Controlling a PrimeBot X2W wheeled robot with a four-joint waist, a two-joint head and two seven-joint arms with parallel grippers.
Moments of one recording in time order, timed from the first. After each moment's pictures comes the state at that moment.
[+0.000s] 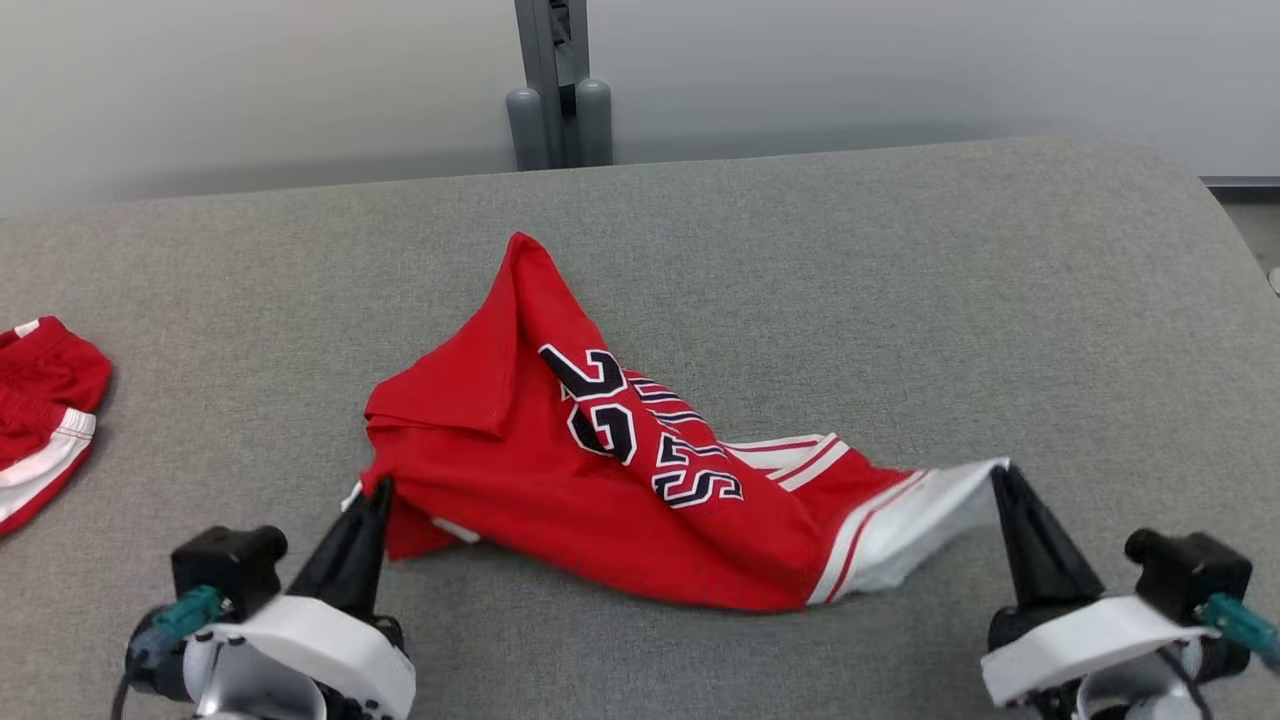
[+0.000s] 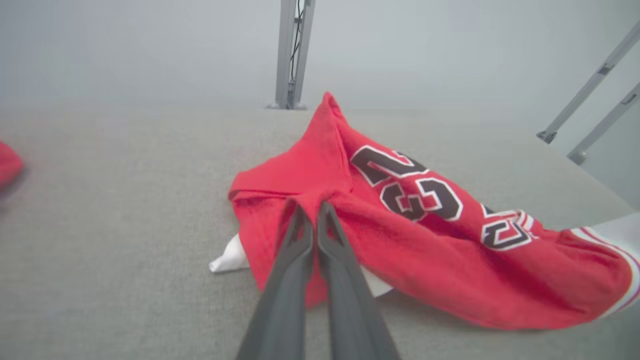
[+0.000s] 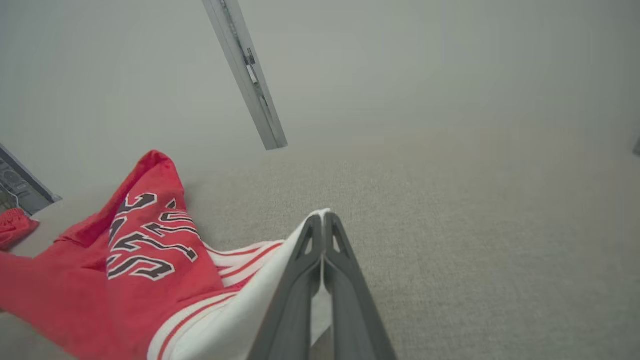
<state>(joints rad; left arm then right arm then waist) 0.00 0.28 -0.28 0.00 -0.52 0.10 0.06 -0.03 -0.05 0.09 0.19 0.33 0.13 -0.12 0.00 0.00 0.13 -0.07</state>
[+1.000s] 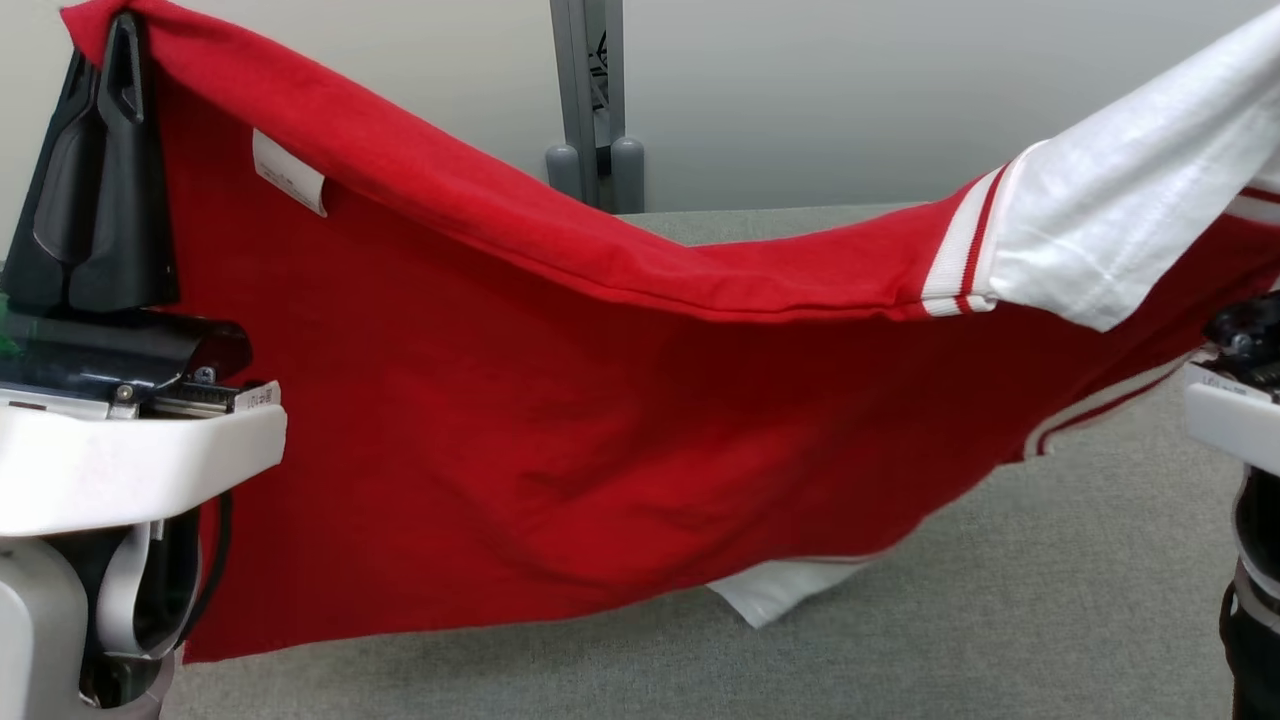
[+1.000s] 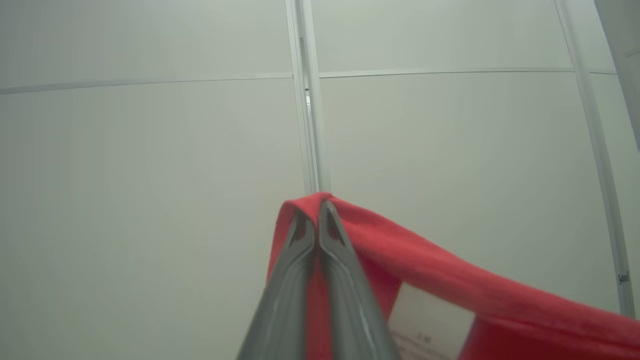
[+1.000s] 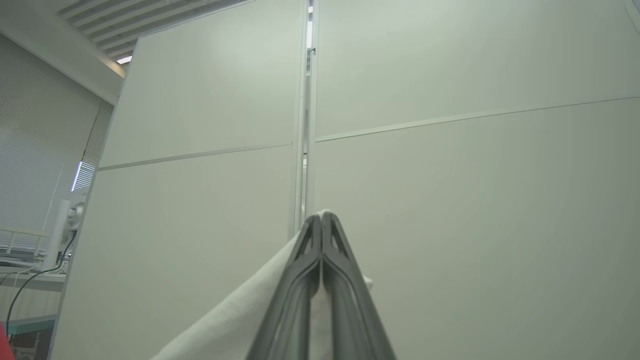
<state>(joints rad) -0.38 0.37 -0.14 -0.51 -0.36 0.24 0.10 -0.41 -0.09 -0.03 -0.40 0.28 0.13 -0.08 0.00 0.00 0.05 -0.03</state>
